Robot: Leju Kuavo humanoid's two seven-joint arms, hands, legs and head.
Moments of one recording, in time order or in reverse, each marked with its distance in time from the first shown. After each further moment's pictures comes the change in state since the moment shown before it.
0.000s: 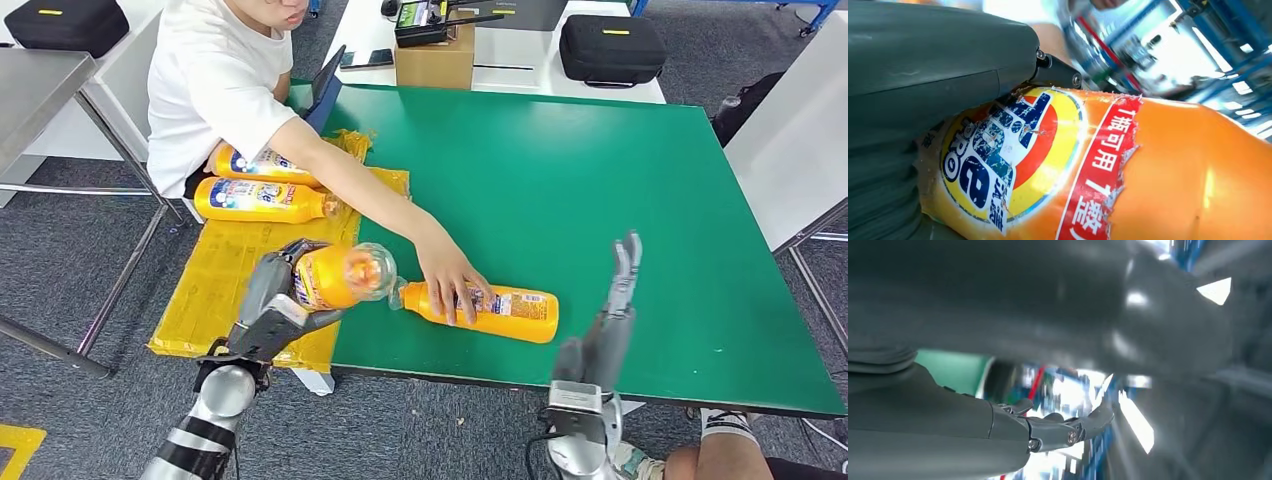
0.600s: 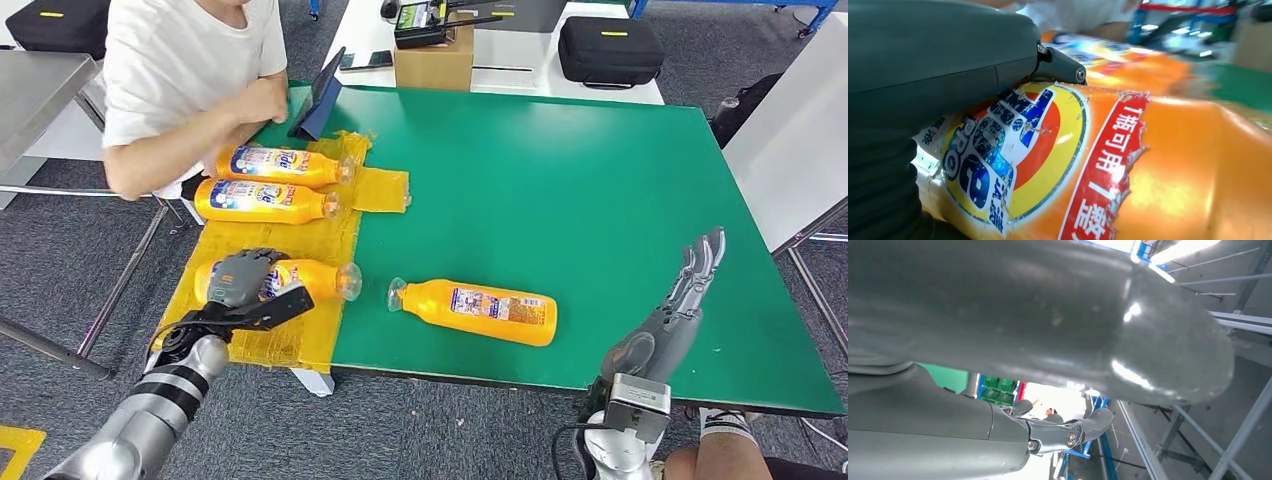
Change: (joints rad) left arm -0.276 0.183 0.024 0.588 -0.373 0.057 0.151; right arm 0.002 -0.020 -0.088 -0.081 -0.066 0.019 0.000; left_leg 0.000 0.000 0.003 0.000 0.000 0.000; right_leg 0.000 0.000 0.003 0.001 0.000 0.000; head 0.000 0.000
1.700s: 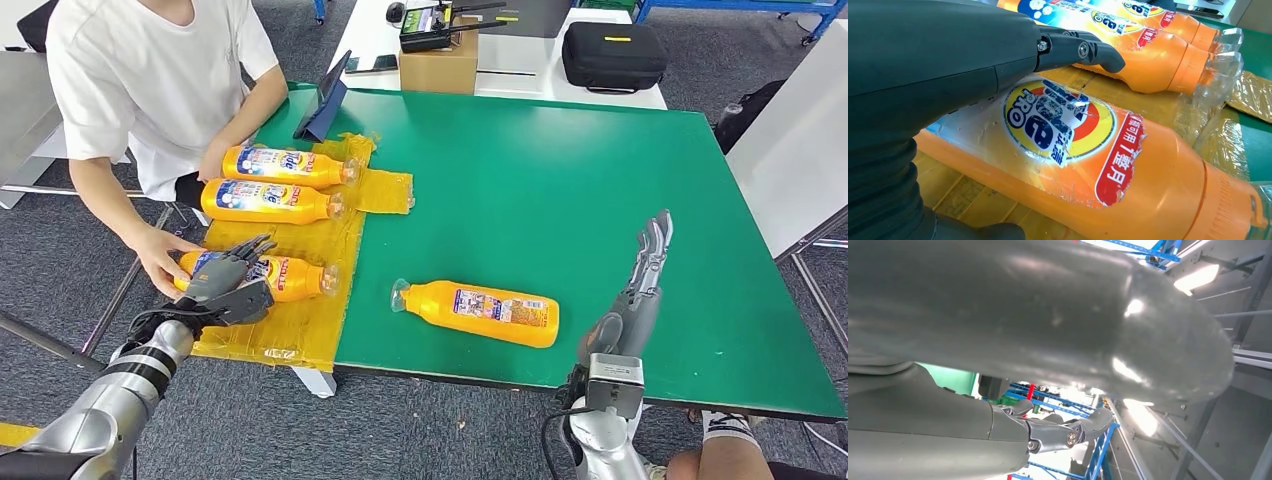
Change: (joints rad) left arm -0.091 0.045 0.086 0.227 0.055 -0.212 -0.275; right arm -0.076 -0.022 0.074 0.112 -0.058 0.034 0.000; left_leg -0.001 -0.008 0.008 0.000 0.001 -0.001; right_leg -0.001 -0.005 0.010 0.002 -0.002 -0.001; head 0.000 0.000
